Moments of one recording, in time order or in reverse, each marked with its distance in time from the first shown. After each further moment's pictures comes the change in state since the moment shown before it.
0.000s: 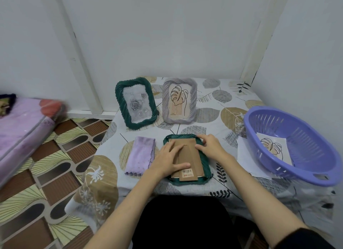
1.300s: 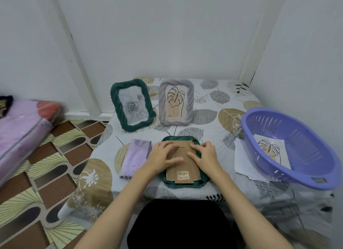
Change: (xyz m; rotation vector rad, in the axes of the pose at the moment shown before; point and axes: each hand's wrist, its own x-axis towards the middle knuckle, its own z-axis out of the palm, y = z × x) left_hand 0.019 -0.014 -0.005 -0.032 0.092 0.048; right_hand -0.019 0.013 0.029 0.001 0.162 -0.060
